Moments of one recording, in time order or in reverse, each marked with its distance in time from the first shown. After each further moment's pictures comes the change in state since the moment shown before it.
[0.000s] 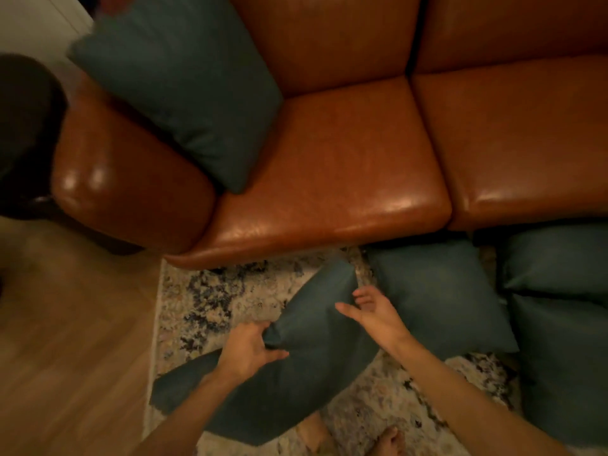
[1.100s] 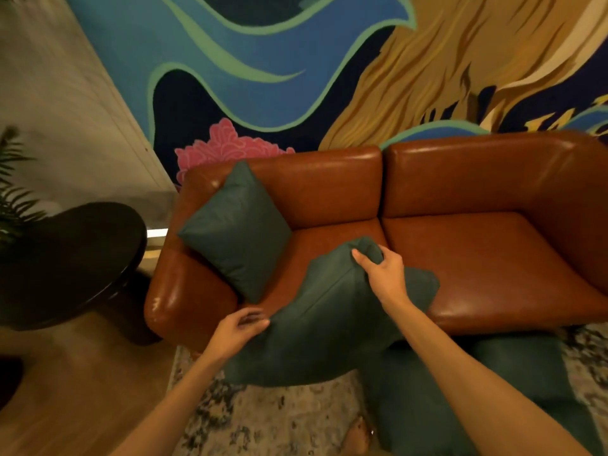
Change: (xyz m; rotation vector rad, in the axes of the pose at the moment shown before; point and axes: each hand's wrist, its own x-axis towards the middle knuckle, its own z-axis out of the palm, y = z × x) left_hand -0.061 0.133 -0.282 -0.629 0.238 0.026; right_hand -0.120 -0.353 -0.130 0.186 0.326 -0.596
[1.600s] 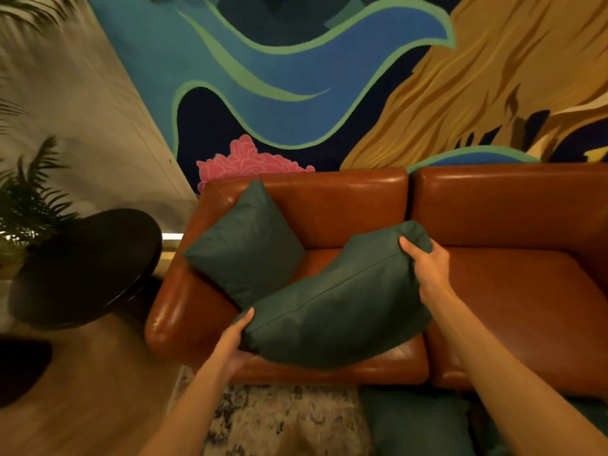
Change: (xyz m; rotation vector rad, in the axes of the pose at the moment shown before) left_hand 0.075 0.055 0.017 -1.044 0.194 -0.477; right_hand 0.144 -0.043 -0.043 0.365 0.046 0.088
